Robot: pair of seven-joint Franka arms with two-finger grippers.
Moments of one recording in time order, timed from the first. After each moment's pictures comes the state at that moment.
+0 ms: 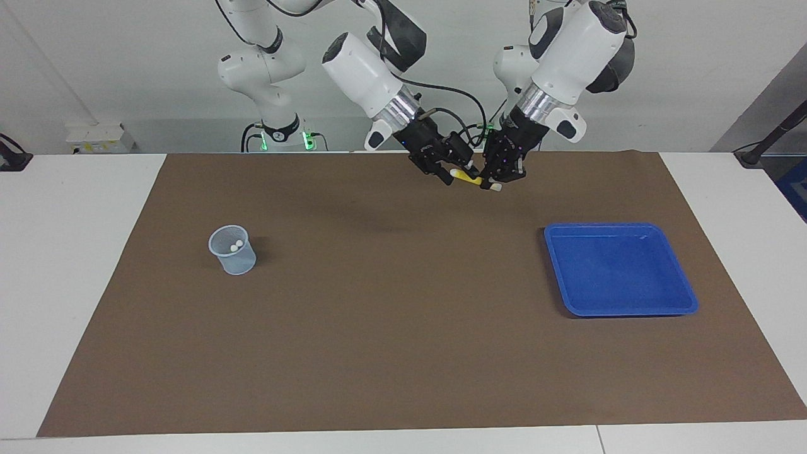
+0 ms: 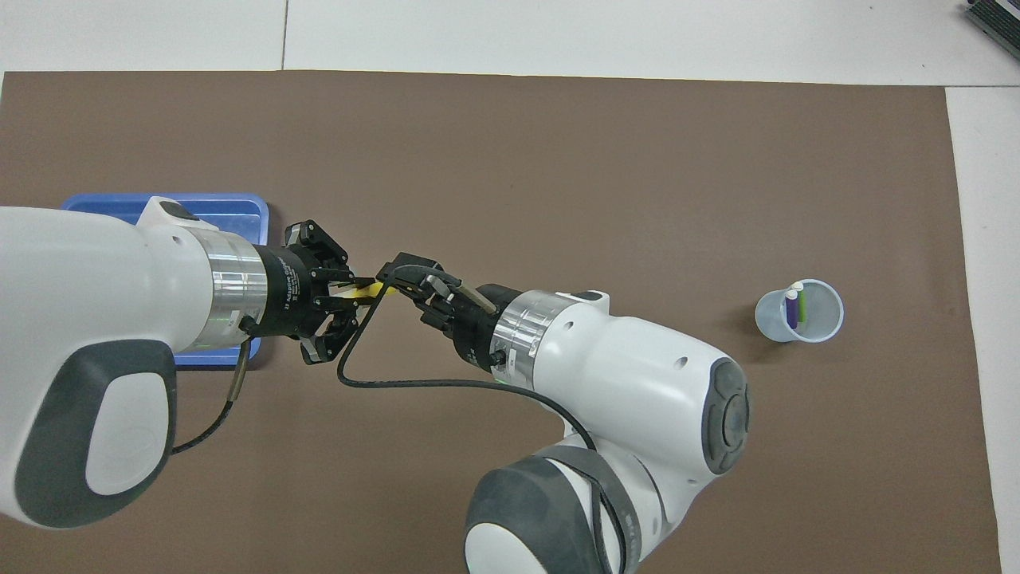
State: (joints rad) left arm -0.26 -0.15 -0.14 -1.95 -0.39 2.04 -1.92; right arm 0.46 0.08 0.26 -1.94 0.78 2.73 0.79
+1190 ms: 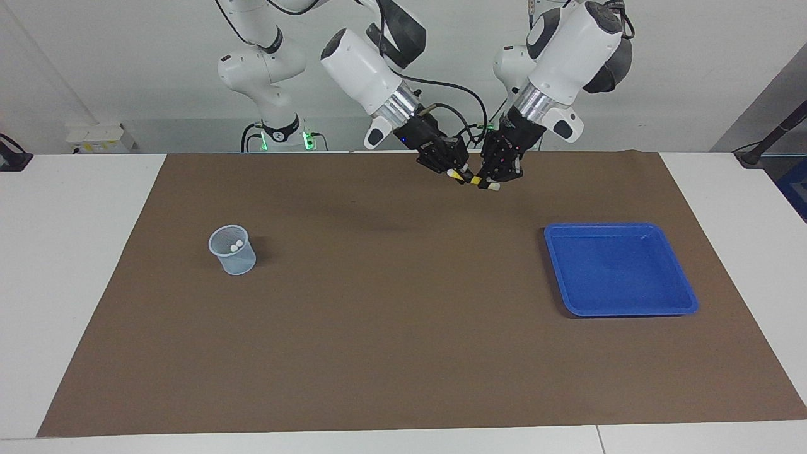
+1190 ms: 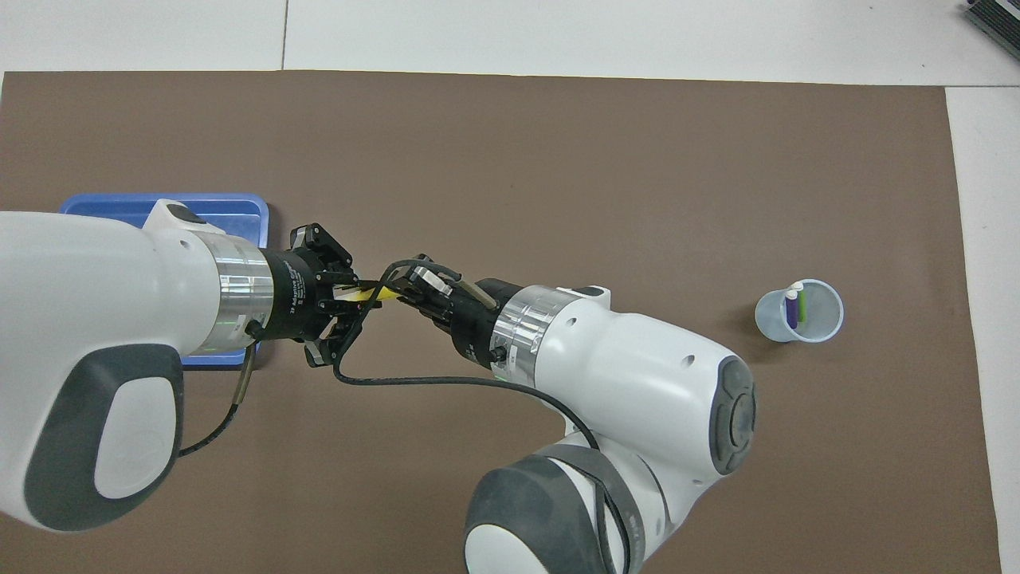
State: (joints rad) left arm -0.26 -0.15 -0.14 -1.96 -0.39 2.04 -1.91; right arm 0.46 0.08 0.26 -1.92 0.78 2.73 0.79
